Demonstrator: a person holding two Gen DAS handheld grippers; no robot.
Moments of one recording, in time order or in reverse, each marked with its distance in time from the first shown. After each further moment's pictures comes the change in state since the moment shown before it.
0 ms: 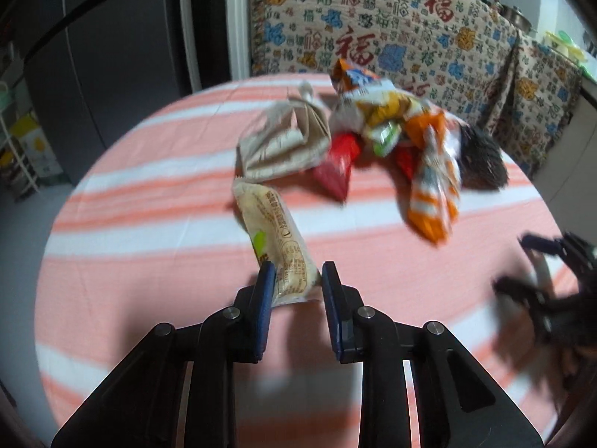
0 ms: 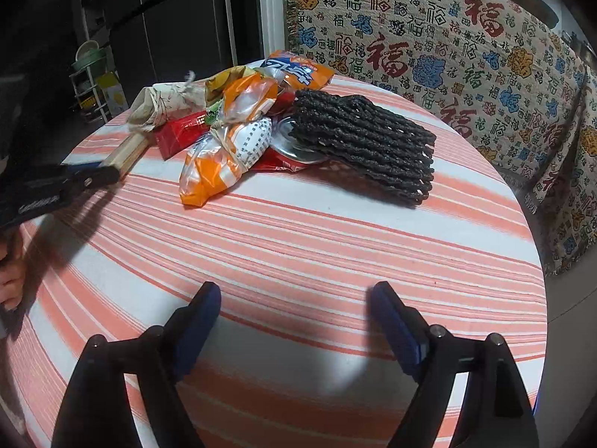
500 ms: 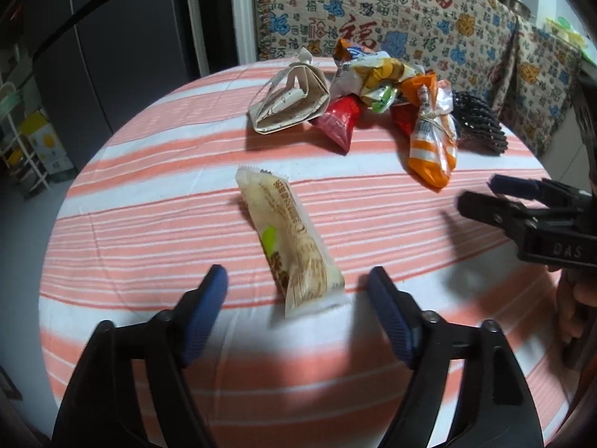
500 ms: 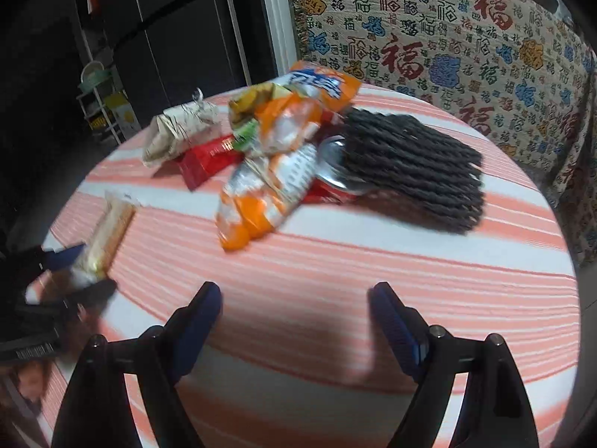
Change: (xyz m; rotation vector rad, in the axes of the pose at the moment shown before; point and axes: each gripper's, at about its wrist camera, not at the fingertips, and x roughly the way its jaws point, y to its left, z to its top) left arm -0.004 0.000 -0.030 0.017 0.008 0.053; right arm 0.017 0.027 0.027 0.076 -0.032 0.100
